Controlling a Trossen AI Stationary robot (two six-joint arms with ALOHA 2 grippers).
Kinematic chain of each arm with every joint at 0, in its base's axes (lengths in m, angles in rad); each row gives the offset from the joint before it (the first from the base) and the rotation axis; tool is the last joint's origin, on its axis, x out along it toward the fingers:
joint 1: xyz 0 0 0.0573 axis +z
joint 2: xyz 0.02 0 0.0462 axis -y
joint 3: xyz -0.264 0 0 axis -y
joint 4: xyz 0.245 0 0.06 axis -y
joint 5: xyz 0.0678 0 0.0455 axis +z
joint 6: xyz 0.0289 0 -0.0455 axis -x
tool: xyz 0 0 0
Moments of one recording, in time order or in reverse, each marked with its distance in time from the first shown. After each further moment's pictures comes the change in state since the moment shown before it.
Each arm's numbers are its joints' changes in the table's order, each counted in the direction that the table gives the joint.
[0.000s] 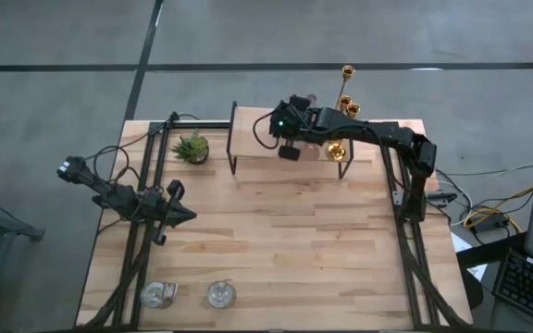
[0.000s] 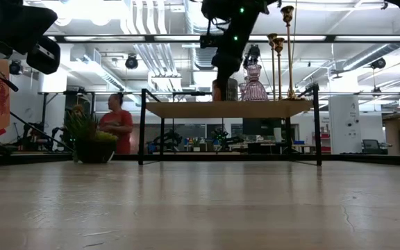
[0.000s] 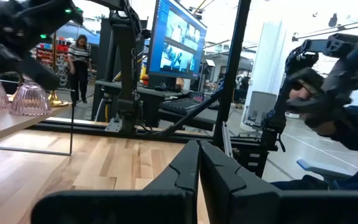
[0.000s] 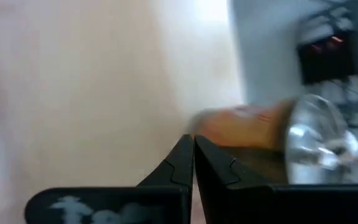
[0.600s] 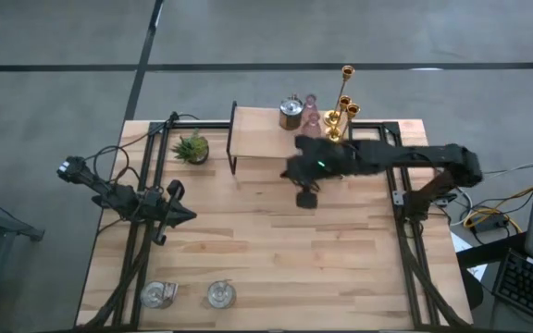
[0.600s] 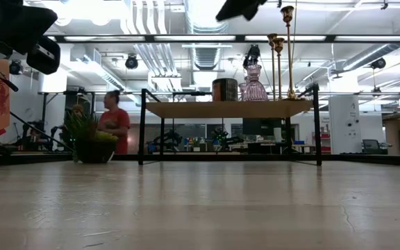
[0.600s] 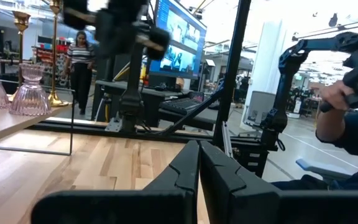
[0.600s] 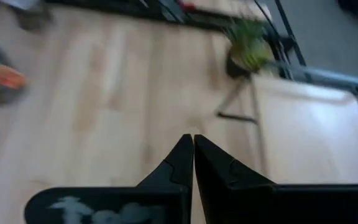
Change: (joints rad) left arm 0.000 0.000 0.000 -0.001 0.000 0.000; right arm 0.305 0.361 -0.274 0.177 0.345 -0.195
